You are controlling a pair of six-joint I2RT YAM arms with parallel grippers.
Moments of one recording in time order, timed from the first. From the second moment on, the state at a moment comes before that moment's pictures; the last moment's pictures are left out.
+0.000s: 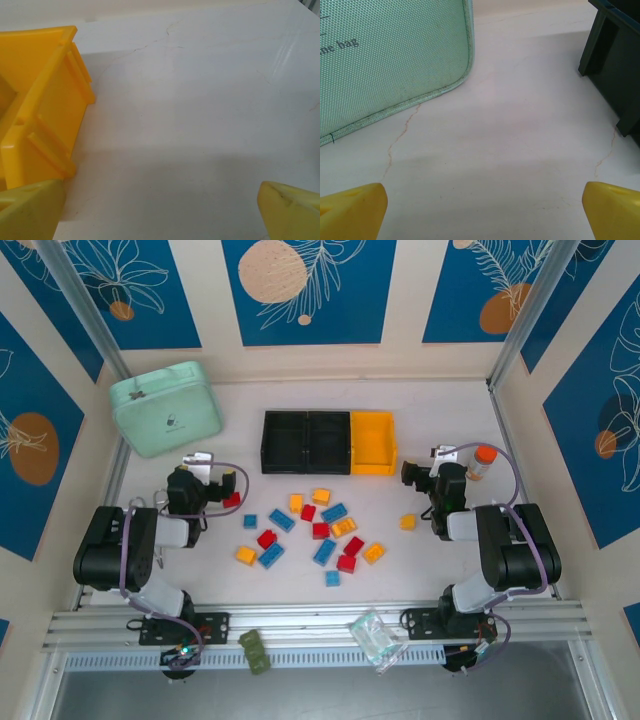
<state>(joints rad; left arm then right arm) -0.05 1.57 0.37 0.83 0.03 0.08 0.04 1.53 0.39 0.74 0.06 0.11</state>
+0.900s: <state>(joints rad) -0.05 1.30 0.53 0.44 -0.05 -0.03 0.07 1.22 0.57 0.33 0.02 0.16</state>
